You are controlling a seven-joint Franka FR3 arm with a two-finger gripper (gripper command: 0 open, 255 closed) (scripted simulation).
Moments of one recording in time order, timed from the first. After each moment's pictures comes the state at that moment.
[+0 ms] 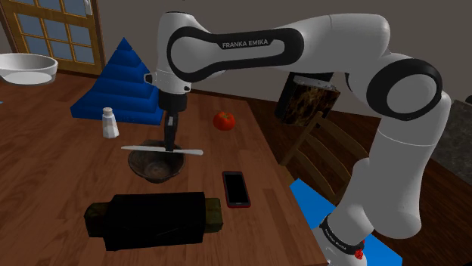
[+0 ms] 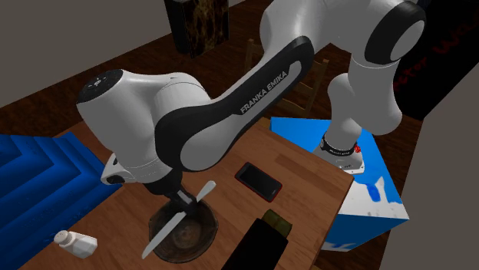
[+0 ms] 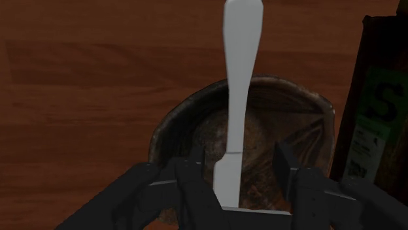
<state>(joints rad) 0.49 0.31 0.08 -1.63 0.14 1.85 -0.46</state>
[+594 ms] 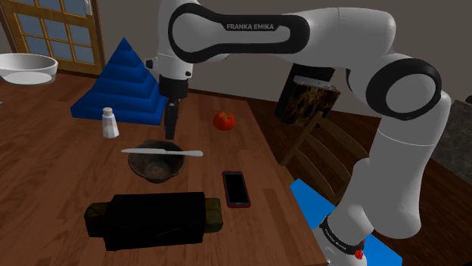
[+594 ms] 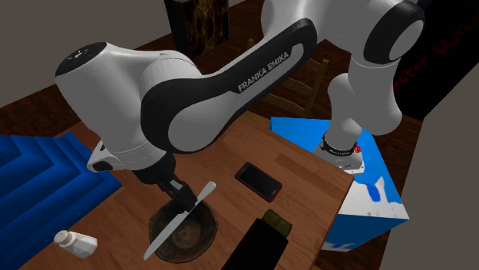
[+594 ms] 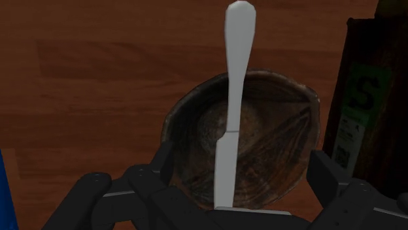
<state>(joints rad) 0.48 0.30 0.08 -1.54 0.14 1.76 -0.46</state>
